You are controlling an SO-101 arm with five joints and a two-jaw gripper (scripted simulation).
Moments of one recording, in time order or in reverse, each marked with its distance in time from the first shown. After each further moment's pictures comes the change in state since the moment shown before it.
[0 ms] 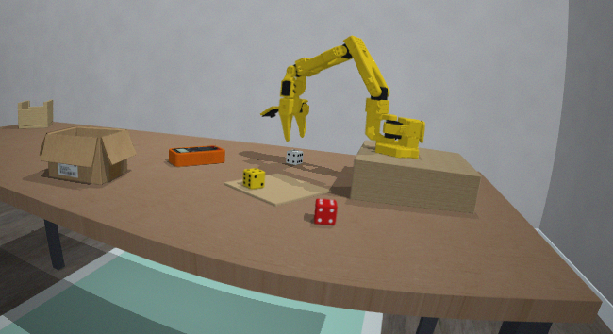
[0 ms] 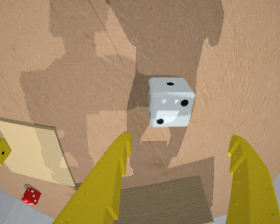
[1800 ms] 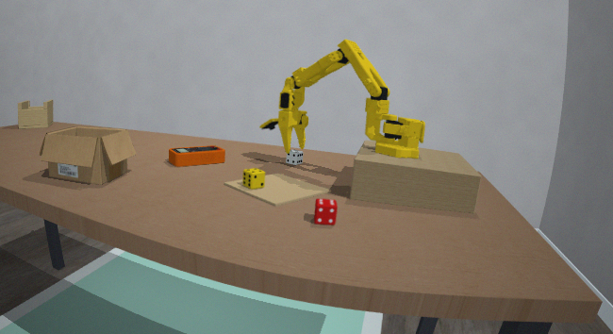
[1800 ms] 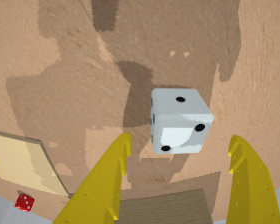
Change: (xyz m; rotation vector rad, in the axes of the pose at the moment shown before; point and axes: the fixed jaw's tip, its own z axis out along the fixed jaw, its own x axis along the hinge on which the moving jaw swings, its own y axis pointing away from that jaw) arm 0.004 0.000 0.028 -0.001 0.031 -0.015
